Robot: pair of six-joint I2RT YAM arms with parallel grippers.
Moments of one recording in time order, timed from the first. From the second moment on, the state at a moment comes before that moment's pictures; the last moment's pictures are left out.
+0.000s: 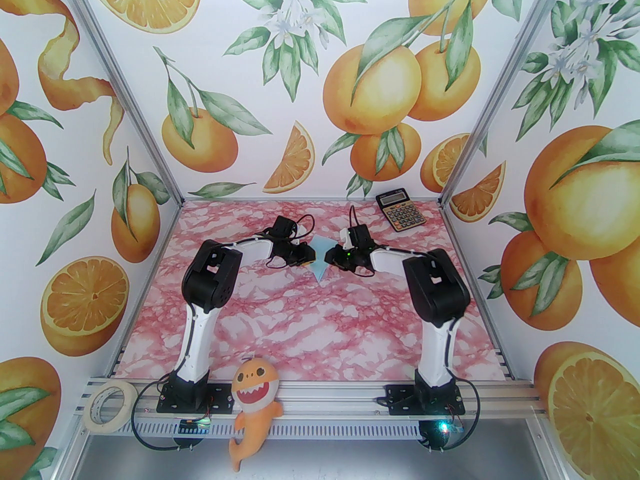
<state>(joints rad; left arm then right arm) -0.45 2.25 1.53 -0.25 0.60 -0.62 0.35 1.97 1.17 -0.08 -0.45 0.67</state>
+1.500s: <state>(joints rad) -0.45 2.25 1.51 -0.22 0.60 -0.65 0.48 2.02 1.15 -0.12 -0.49 0.72</state>
